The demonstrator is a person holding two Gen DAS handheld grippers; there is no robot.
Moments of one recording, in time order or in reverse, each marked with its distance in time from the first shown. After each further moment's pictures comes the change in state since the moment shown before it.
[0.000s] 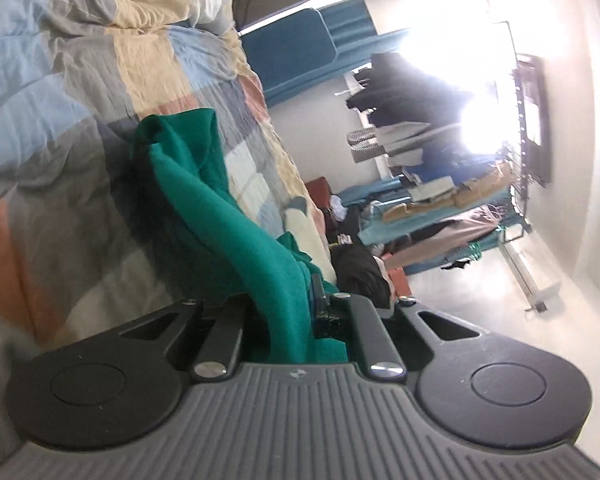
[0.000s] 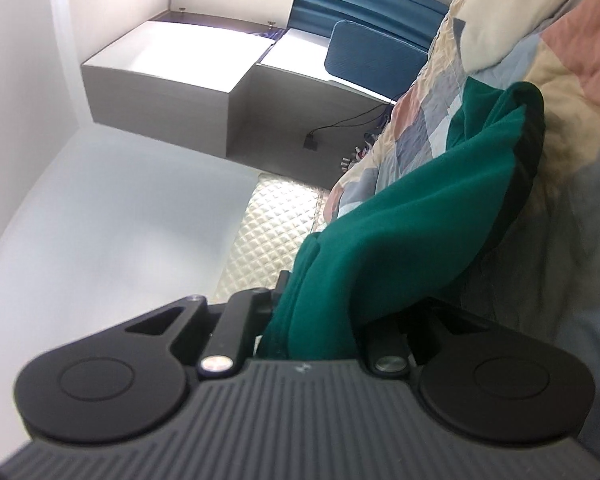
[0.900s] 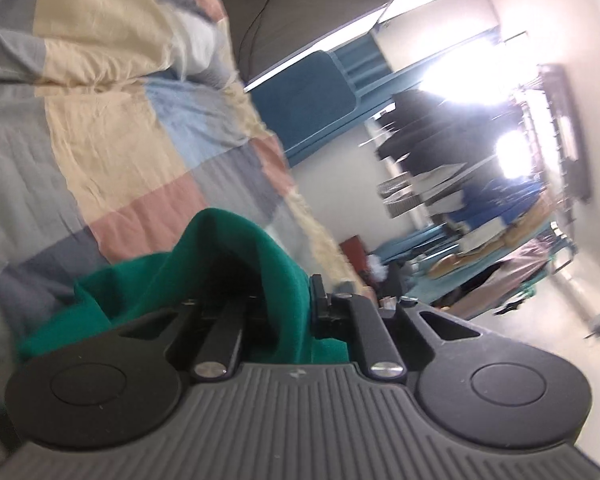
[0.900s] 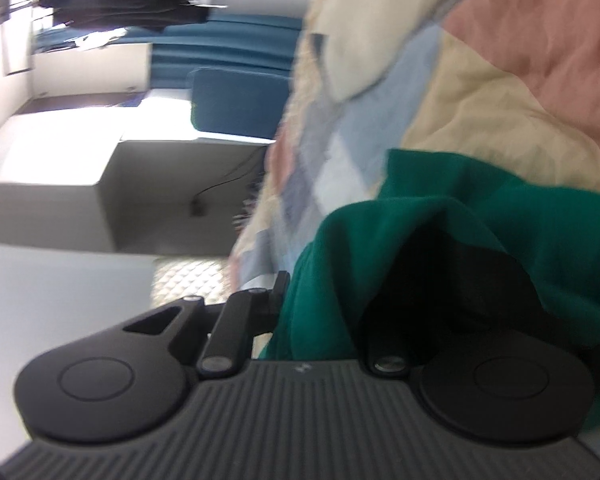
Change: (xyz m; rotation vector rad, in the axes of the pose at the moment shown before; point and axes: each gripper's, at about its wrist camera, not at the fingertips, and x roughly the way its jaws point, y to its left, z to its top) left arm 0.232 0.052 0.122 0.108 -0.172 0.120; right arm 0.152 -0.129 0.119 0.325 -0.116 -0.309
